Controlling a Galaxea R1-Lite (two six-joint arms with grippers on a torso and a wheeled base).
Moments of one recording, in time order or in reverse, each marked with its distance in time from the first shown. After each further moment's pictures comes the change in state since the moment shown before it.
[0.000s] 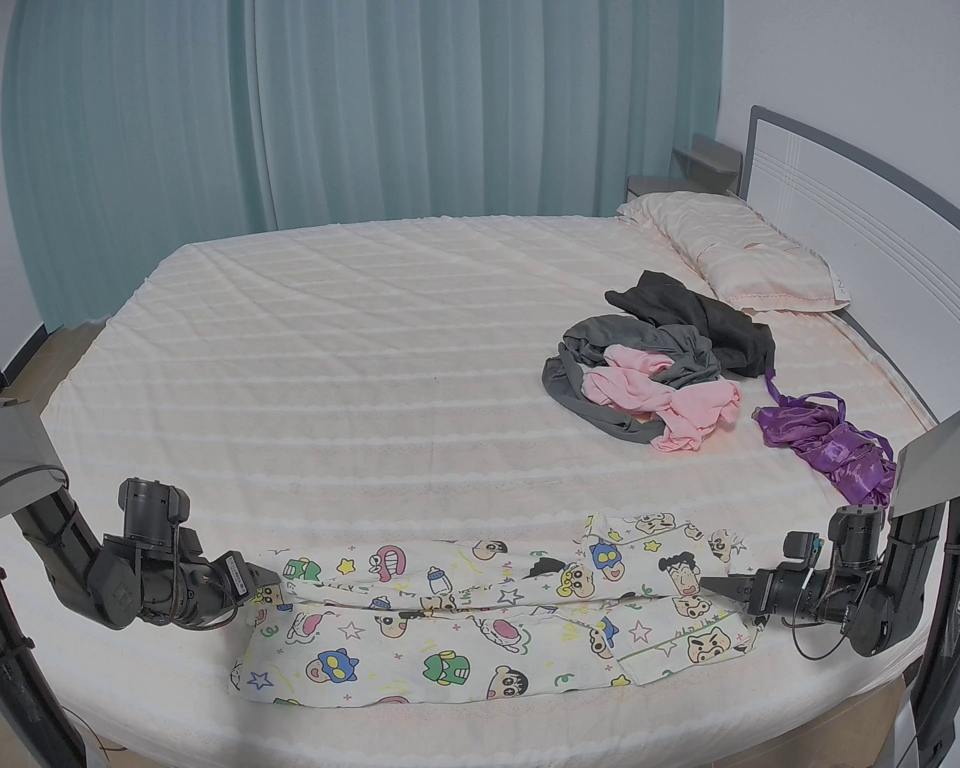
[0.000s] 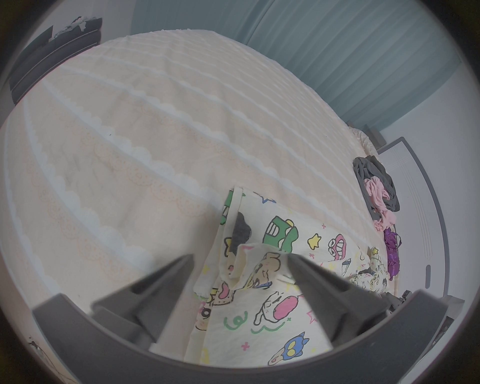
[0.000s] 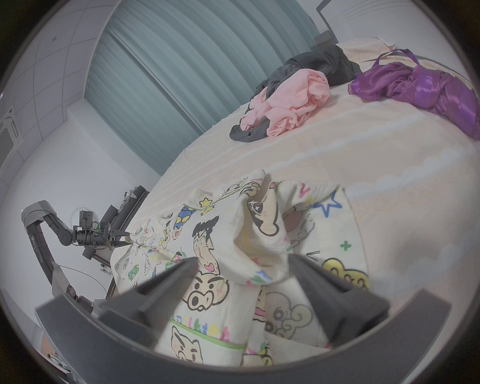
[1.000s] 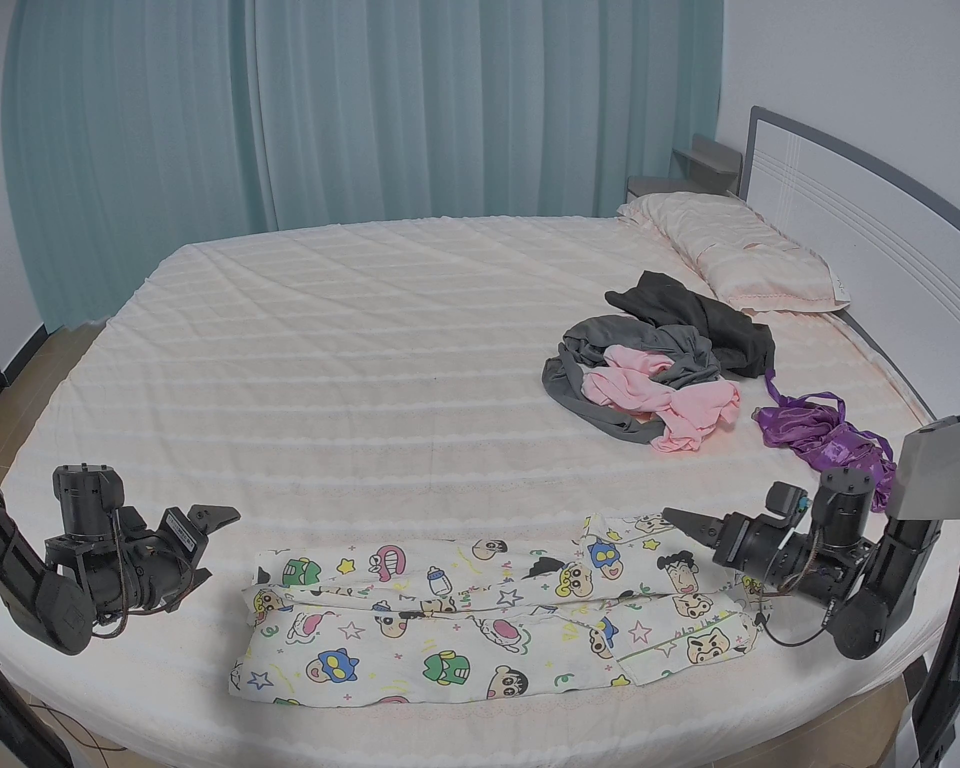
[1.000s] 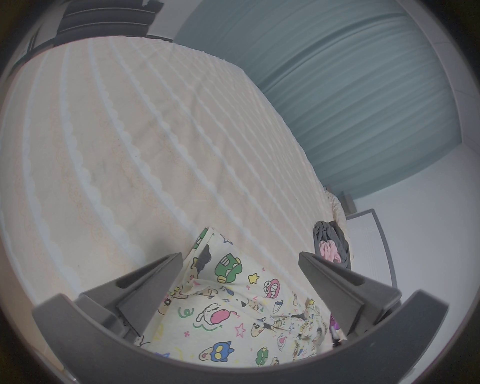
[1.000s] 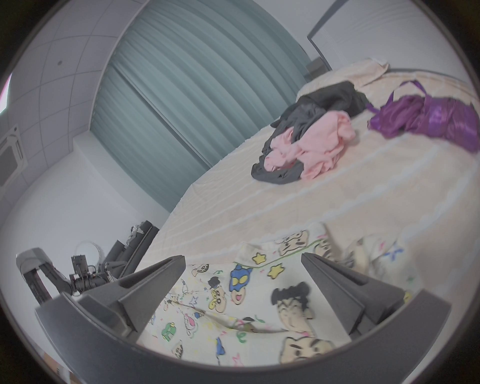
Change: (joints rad) left arm 0.069 -0.218 0.153 -0.225 -0.039 -0.334; right arm 0.246 -0.168 -0.055 -0.073 -0.285 0.310
